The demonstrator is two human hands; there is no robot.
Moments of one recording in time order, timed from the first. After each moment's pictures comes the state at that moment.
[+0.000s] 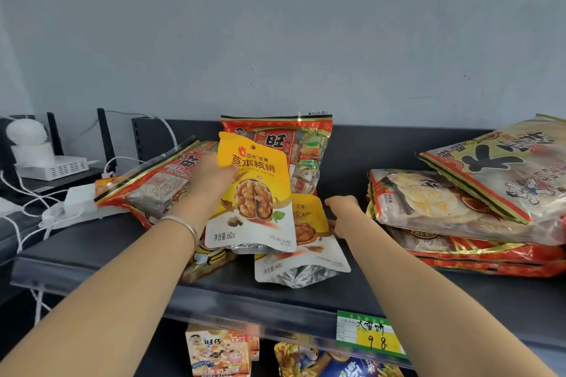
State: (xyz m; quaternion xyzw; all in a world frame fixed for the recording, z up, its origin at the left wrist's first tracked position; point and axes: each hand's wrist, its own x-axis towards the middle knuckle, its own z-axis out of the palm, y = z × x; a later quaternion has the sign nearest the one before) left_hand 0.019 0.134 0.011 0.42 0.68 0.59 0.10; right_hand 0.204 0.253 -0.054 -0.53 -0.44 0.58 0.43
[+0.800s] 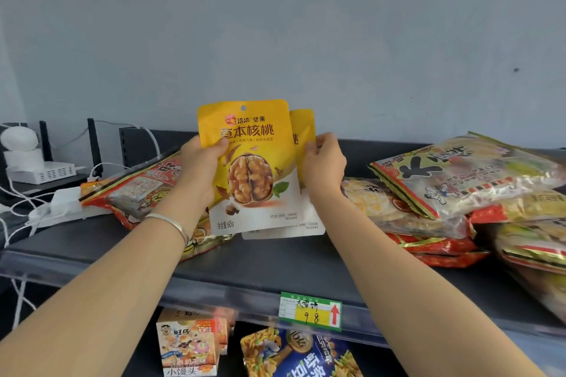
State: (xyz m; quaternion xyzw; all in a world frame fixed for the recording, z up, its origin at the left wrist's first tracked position) left_hand 0.109 0.088 0.054 0.37 0.48 0.77 0.20; right_hand 0.265 0.152 0.053 -0.43 -0.62 0.27 0.60
